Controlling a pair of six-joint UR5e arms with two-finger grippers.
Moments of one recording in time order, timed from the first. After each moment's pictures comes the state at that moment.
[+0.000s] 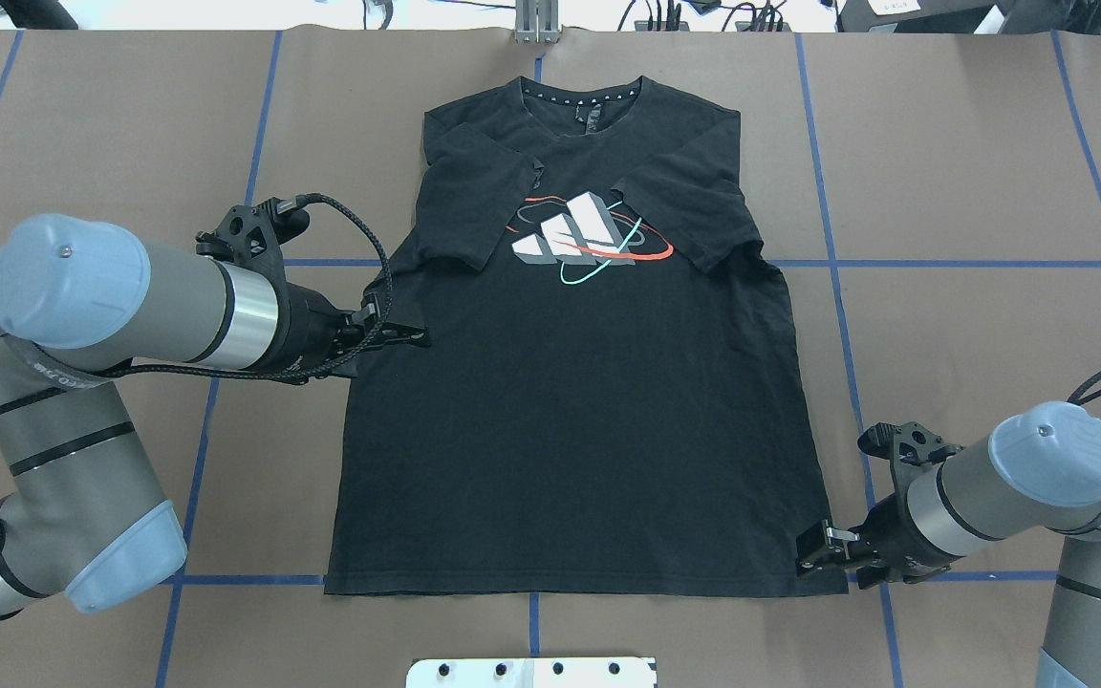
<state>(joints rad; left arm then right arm) -0.59 -1.93 -1.95 -2.07 -1.94 -1.56 0.40 -1.68 1.91 -0.88 2.15 1.50</state>
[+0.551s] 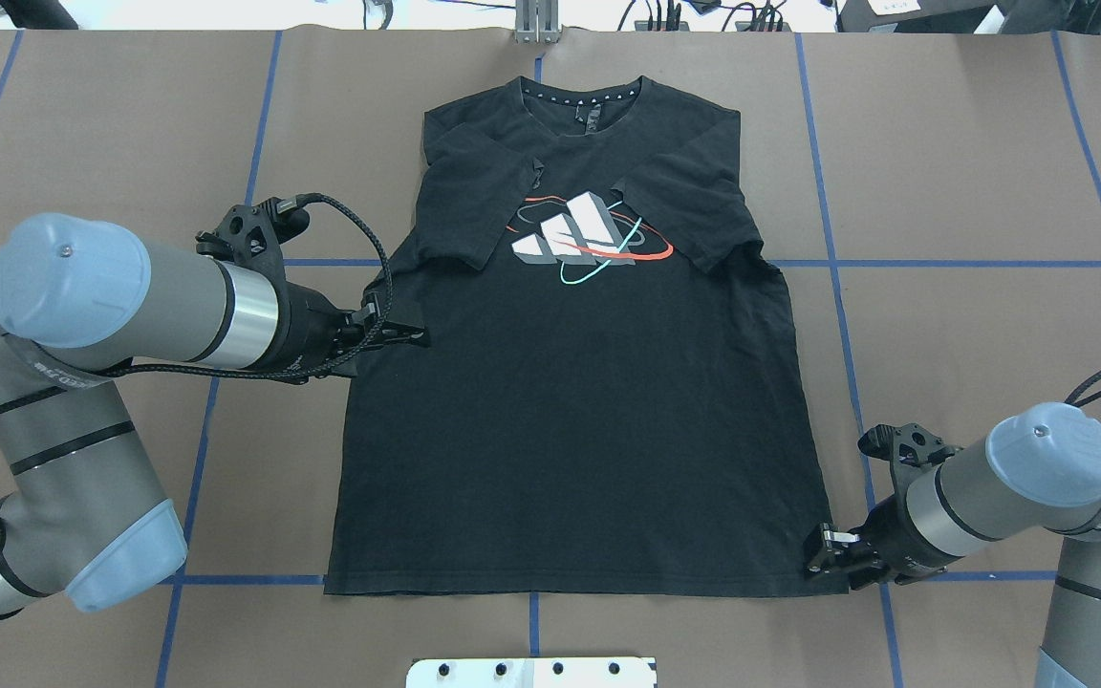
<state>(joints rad) -0.59 -1.93 -1.94 -2.07 -1.94 -1.56 0.40 -1.68 1.91 -0.89 2.15 1.50</state>
